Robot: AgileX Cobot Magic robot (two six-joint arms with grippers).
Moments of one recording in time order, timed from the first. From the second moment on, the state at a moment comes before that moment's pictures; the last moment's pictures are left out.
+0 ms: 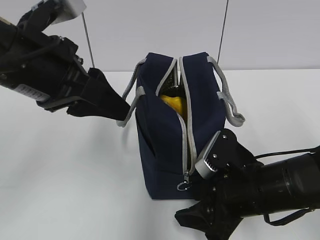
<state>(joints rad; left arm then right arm) -0.51 1.36 -1.06 -0.61 0.78 0.50 0.44 1.66 -0.53 1.81 0.58 -2.30</state>
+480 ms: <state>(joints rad) -0.51 1.36 -1.06 -0.61 0.78 0.50 0.44 1.66 -0.54 1.81 0.56 -2.30</state>
